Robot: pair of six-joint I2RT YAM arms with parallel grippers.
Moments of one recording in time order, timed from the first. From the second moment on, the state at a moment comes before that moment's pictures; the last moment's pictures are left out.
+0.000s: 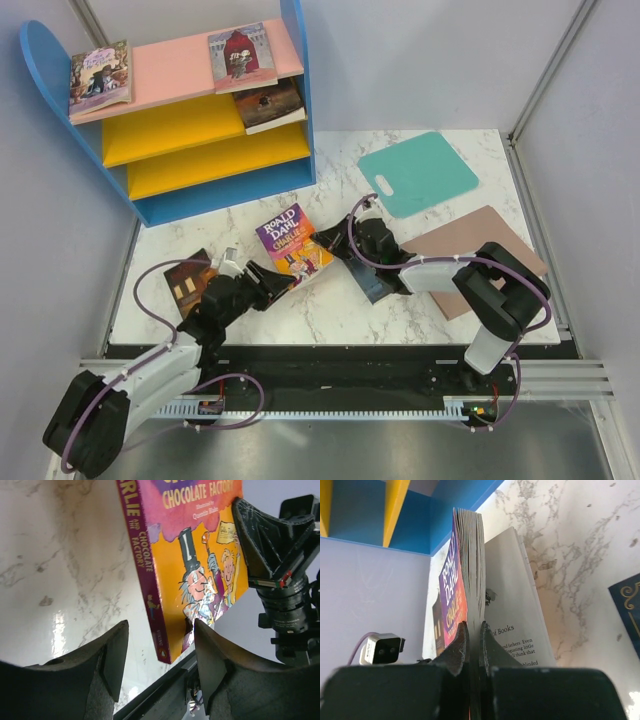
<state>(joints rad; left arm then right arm) -0.51 0.78 0.06 0.38 0.14 -1.20 0.76 1.70 0.74 0.69 0.01 1.09</state>
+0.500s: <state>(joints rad) -0.51 0.82 0.07 0.53 0.16 -1.21 0.75 1.70 0.75 0.73 0.00 1.11</state>
